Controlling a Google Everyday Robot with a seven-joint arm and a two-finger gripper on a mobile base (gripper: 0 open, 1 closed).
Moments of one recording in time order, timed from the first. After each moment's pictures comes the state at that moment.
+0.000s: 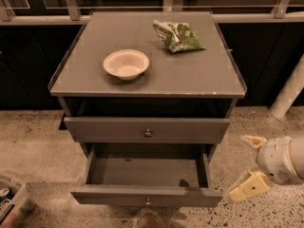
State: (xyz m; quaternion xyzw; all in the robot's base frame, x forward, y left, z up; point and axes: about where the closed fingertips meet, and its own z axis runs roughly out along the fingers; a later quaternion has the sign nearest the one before) arm 0.391 -0.225 0.752 -0.45 0.83 0.16 0.30
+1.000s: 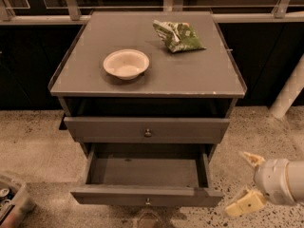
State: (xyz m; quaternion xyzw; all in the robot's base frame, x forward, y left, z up) arm 0.376 -0.224 0.704 -0.42 0.83 0.19 0.32
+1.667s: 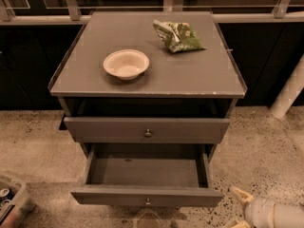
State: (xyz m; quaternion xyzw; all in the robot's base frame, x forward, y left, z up) arm 0.339 -0.224 0.574 -0.33 0.83 0.29 0.34
